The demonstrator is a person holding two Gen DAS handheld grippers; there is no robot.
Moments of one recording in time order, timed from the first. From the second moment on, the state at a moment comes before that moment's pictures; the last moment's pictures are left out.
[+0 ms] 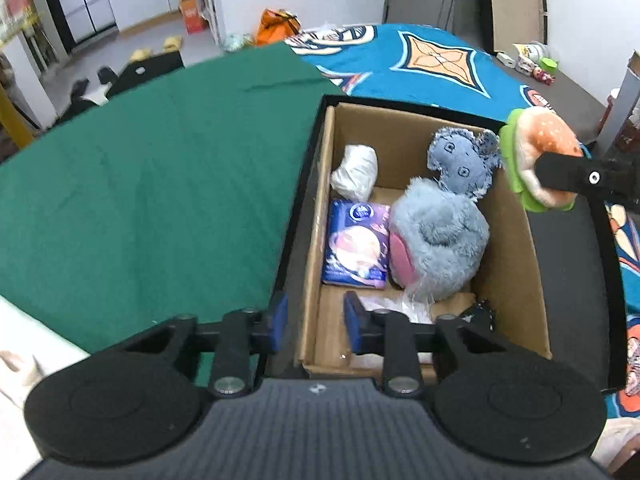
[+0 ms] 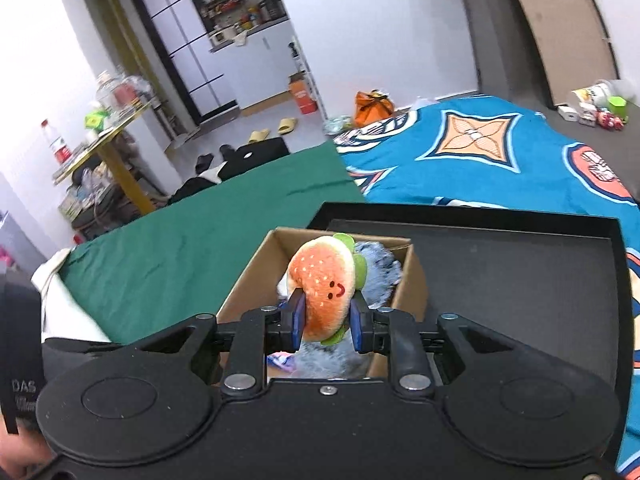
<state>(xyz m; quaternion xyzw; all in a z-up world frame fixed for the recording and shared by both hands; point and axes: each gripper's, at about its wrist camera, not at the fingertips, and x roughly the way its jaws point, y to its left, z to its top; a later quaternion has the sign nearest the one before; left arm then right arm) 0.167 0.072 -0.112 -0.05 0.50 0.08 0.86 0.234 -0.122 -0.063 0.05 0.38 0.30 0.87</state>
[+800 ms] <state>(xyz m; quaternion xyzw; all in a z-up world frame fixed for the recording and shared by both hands) 0.164 0.086 -0.118 -0.07 0.50 0.07 0.86 0.205 -0.072 -0.065 -0.01 0.37 0.38 0.85</state>
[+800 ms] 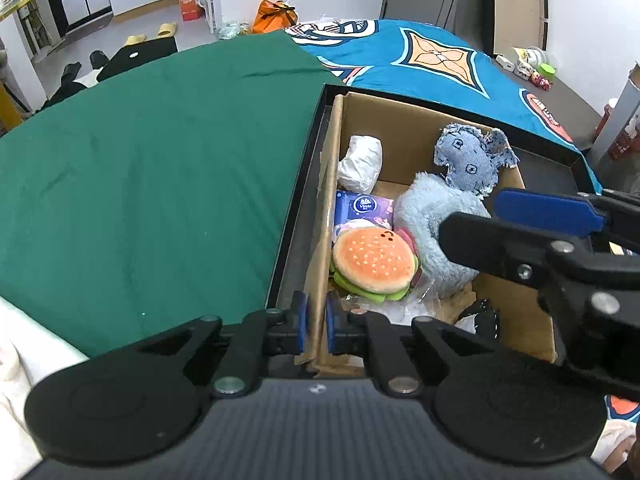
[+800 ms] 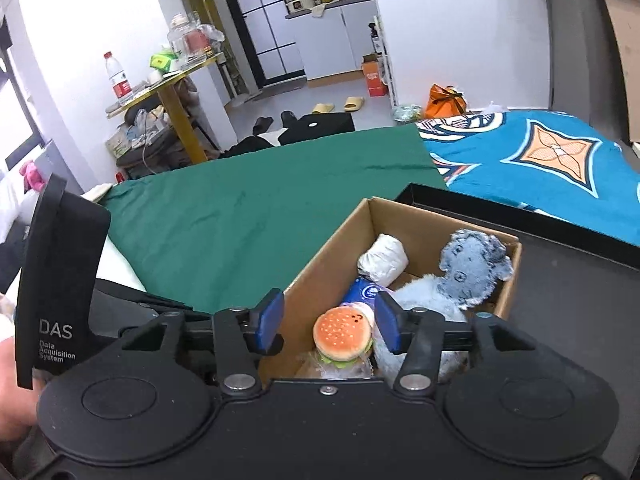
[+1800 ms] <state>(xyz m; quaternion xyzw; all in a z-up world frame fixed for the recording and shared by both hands) 0.136 0.036 -0.051 -0.05 0.46 0.09 0.88 0.190 -0.169 -0.037 0.10 0.42 0.20 0.88</state>
